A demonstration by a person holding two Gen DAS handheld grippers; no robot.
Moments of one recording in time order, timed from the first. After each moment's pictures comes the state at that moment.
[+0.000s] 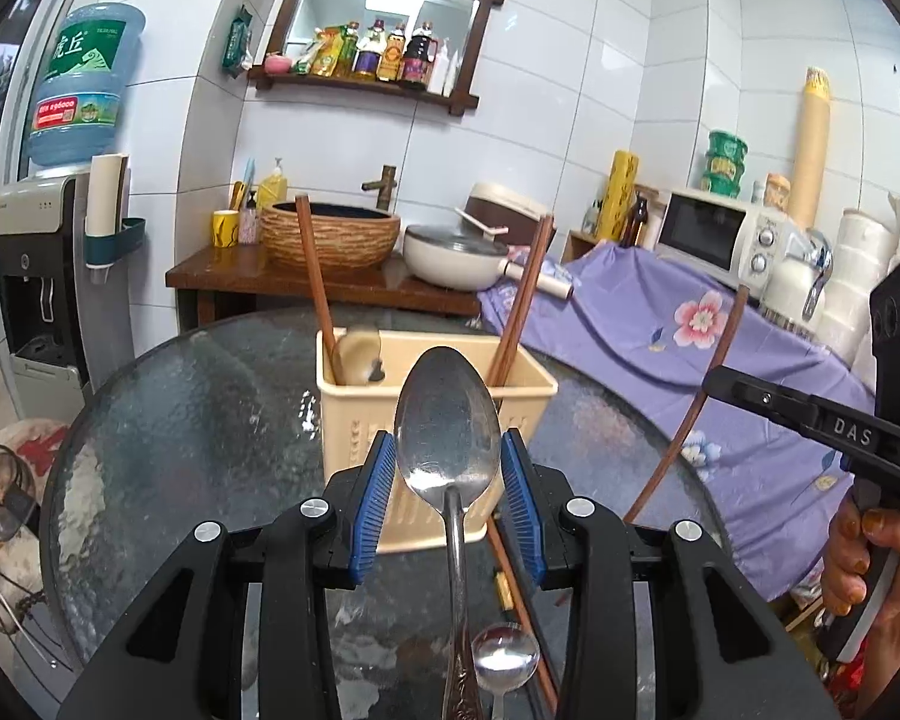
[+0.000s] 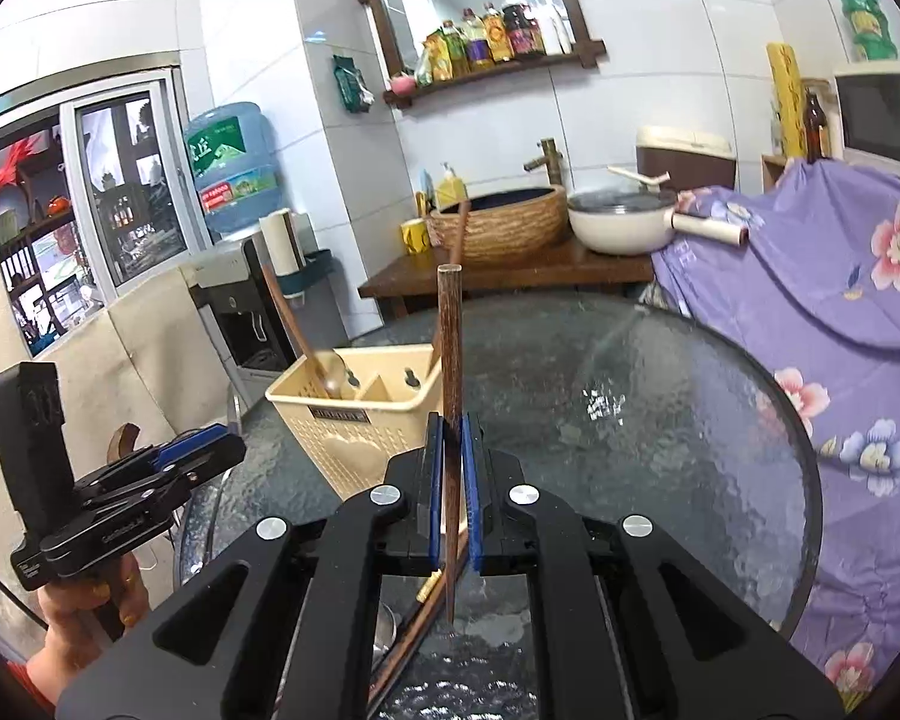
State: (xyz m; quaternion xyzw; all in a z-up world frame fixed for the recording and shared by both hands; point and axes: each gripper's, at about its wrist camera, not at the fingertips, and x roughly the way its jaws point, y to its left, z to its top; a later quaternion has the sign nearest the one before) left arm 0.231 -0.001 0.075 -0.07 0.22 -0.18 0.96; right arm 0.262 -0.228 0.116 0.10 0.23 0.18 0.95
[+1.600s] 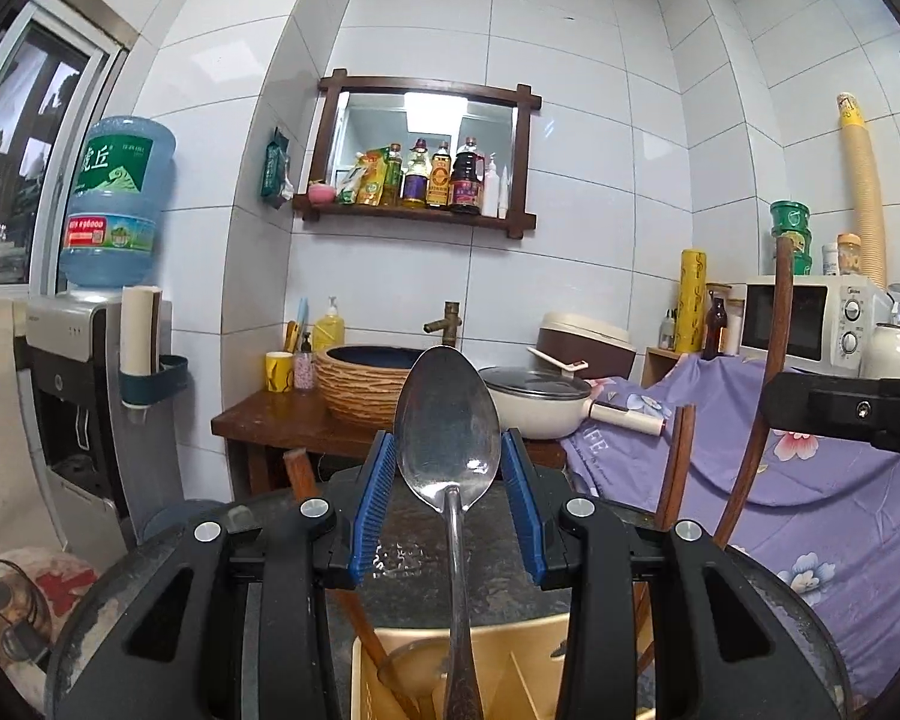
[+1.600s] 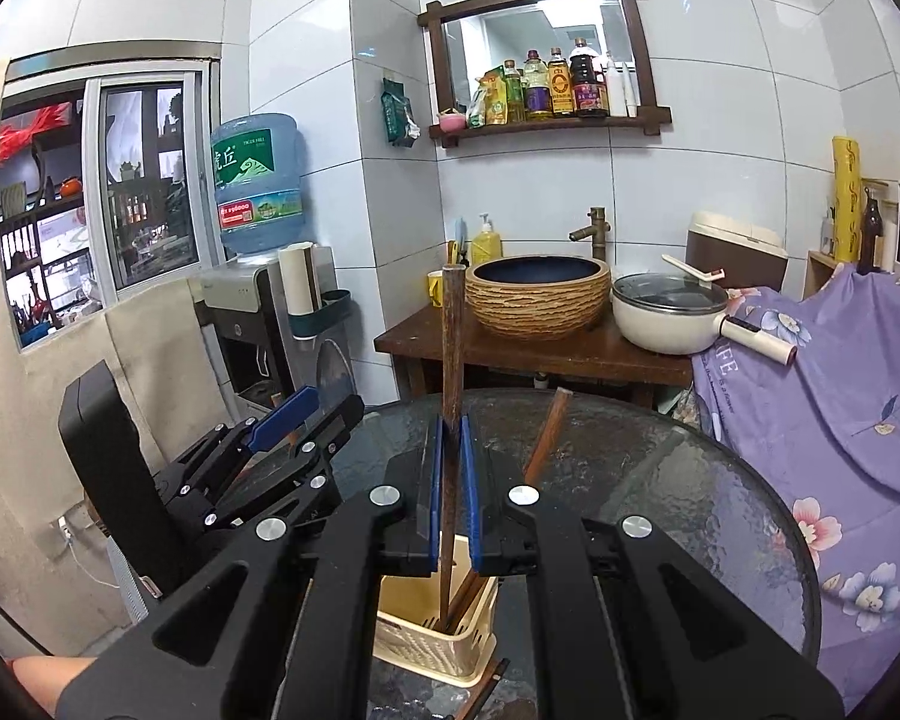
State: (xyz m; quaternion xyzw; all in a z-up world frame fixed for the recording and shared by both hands) left arm 0.335 -0.022 0.107 -0.05 0.06 -0.08 0.99; right arm 0.352 -0.168 0.181 0.04 0.19 0.20 0.96
